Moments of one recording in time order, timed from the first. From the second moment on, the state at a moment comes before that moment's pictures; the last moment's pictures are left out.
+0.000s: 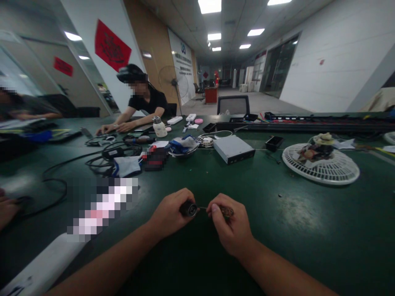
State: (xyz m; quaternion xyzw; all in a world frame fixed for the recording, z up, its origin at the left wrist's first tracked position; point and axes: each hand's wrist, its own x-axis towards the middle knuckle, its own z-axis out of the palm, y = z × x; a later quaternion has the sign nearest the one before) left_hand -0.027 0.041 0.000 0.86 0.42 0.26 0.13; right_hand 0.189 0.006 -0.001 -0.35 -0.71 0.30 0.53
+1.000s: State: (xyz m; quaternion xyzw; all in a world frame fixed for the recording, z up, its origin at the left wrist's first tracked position) left_hand -0.026 0.039 -0.003 0.83 0.48 0.26 0.14; right_hand 0.189 0.012 -0.012 -0.45 -0.71 0.29 0.46
